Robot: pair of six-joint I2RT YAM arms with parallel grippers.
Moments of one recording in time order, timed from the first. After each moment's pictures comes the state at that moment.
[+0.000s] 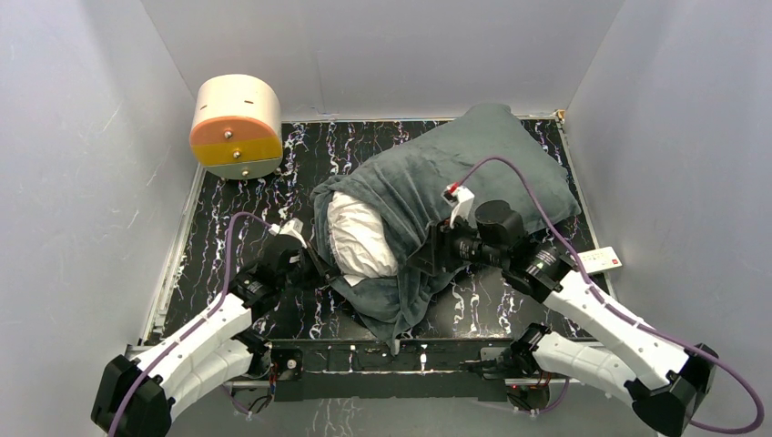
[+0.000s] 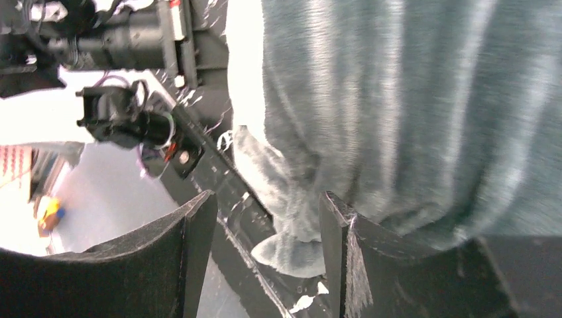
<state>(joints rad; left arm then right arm) -0.56 0.83 0.41 -0.29 0.07 -0.93 0.79 0.86 0.83 -0.43 -0.27 0.49</state>
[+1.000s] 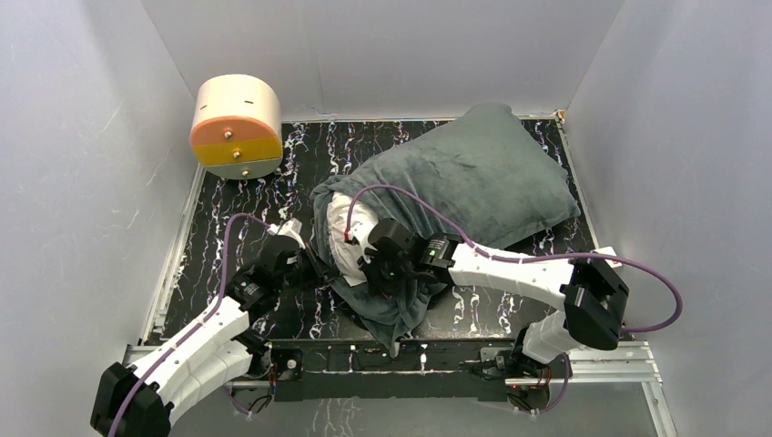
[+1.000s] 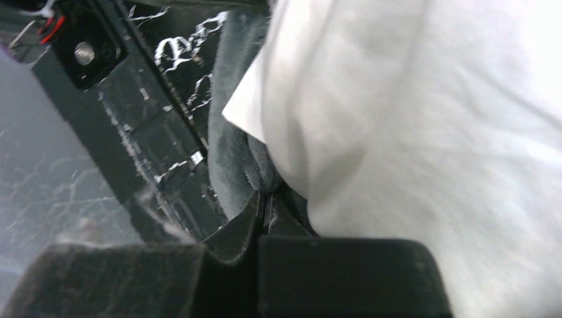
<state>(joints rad) -0.56 0.79 0.41 -0.32 0.09 -0.92 1.15 1.48 1.07 -0.47 -0.15 0.24</state>
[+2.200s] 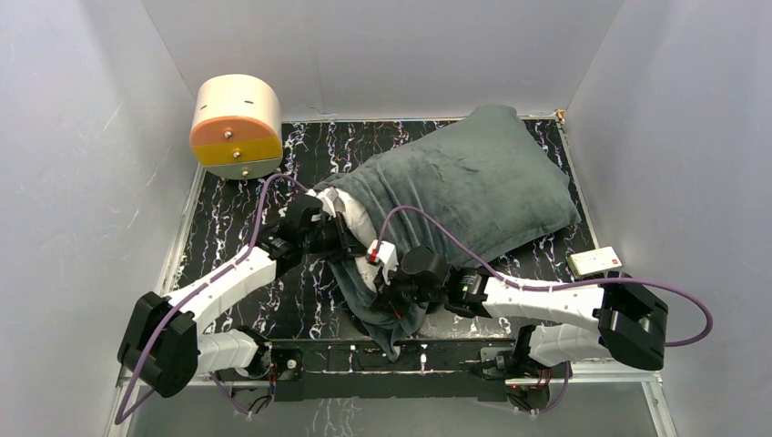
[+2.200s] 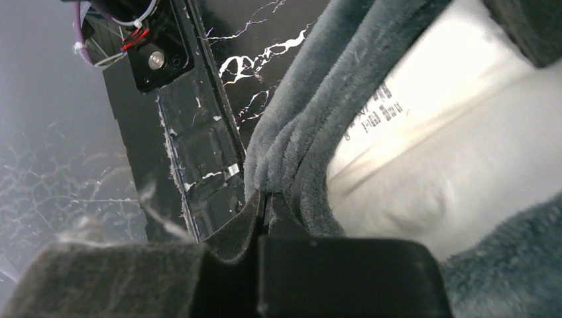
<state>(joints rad) -0.56 1.19 0.70 -0.20 0.35 -0.82 1.20 1.23 0.66 0.03 -0.23 0.28</state>
